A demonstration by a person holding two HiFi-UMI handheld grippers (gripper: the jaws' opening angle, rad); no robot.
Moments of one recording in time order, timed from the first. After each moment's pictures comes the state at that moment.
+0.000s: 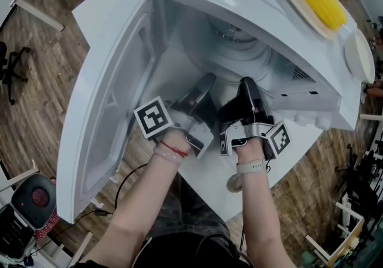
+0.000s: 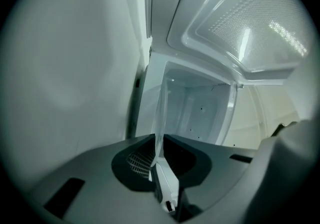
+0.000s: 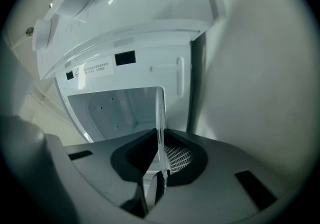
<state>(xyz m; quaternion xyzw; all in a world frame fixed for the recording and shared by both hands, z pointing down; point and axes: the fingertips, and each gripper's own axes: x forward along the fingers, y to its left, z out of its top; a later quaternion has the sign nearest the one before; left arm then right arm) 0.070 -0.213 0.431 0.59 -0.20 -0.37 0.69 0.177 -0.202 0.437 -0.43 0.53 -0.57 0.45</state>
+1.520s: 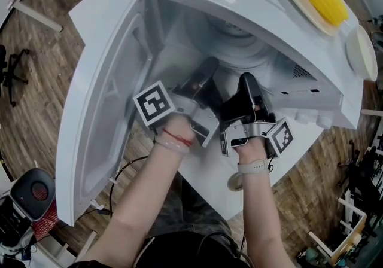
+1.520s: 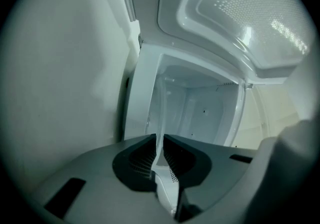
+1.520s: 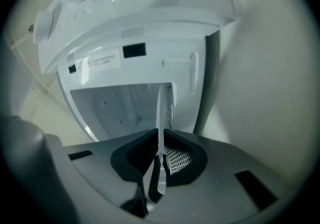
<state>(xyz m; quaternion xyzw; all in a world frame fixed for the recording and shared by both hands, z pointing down) 0.076 -0.243 0.419 0.59 -0.21 -0.37 0.69 0.172 -0.207 0.427 -0.43 0.56 -0.56 0.44</state>
